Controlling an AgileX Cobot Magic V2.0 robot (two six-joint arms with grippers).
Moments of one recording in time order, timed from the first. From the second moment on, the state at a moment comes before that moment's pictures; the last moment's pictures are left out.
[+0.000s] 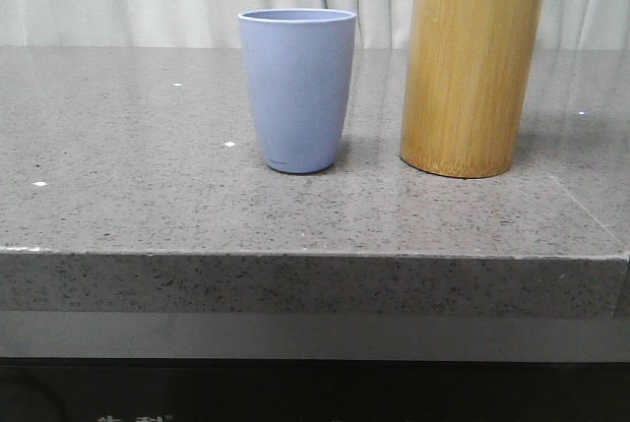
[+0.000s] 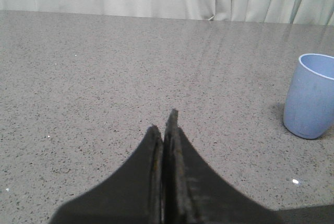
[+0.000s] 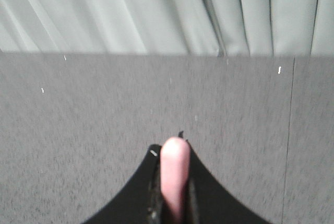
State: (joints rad) left arm -0.17 0.14 -0.41 -0.11 0.53 0.03; right arm 0.30 1.32 -1.26 0.40 0.23 -0.13
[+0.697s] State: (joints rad) left arm -0.17 0.14 -0.41 -0.11 0.53 0.03; right arm 0.61 1.39 -1.41 0.29 0.11 -0.16
